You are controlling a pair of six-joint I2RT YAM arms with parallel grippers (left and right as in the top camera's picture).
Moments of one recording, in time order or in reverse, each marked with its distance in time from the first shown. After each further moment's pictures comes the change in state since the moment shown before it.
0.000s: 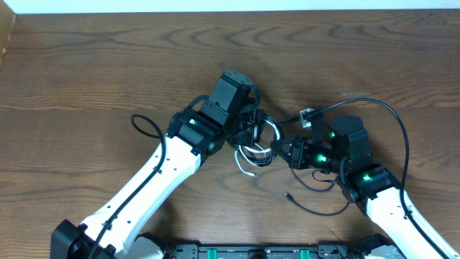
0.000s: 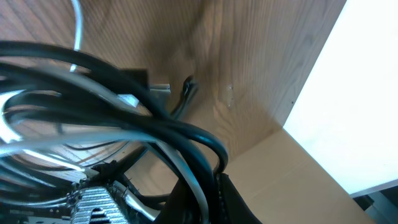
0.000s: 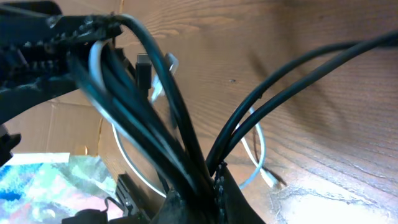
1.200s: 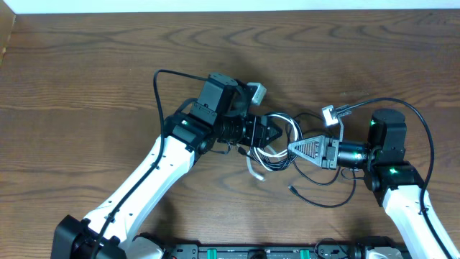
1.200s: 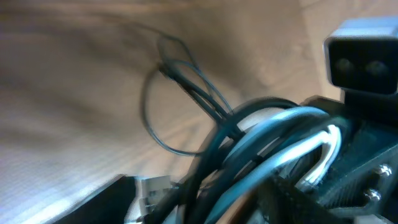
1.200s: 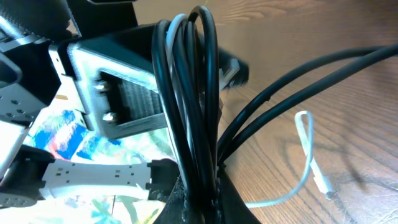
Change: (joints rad) left arm 0.083 -0.002 -0.123 0.107 0.400 1.592; right arm -0.316 0.002 0.000 -0.023 -0.610 -0.098
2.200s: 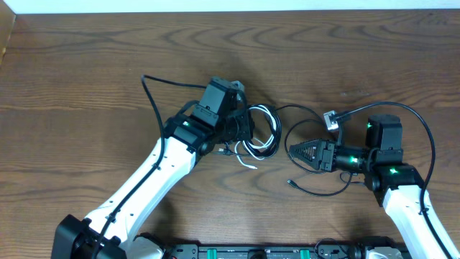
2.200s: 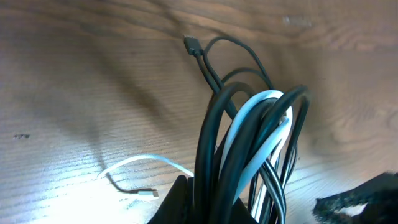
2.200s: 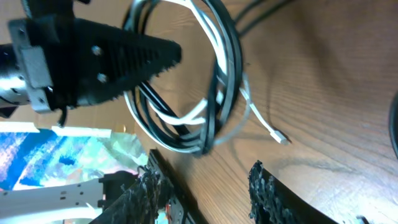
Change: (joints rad) left arm -0.022 0.000 -0.007 -0.068 -0.380 -0.202; right arm -0.002 0.000 0.000 -0.165 0.192 -0.148
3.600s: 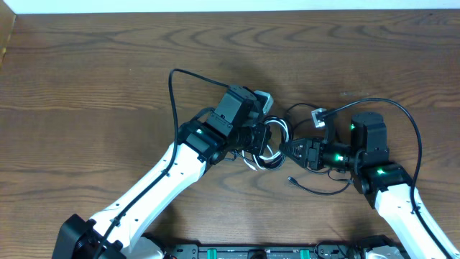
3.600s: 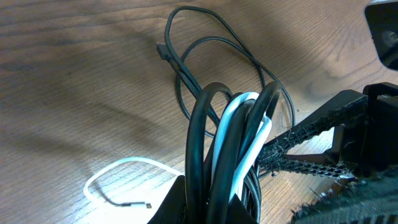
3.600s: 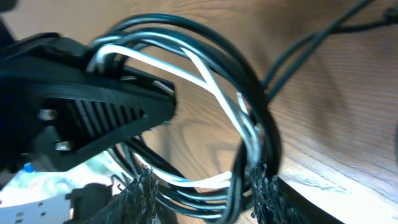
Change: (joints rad) left arm -0.096 0.000 0.000 0.032 0.034 0.280; right arm 0.138 0.013 0.000 0.087 0.193 0.059
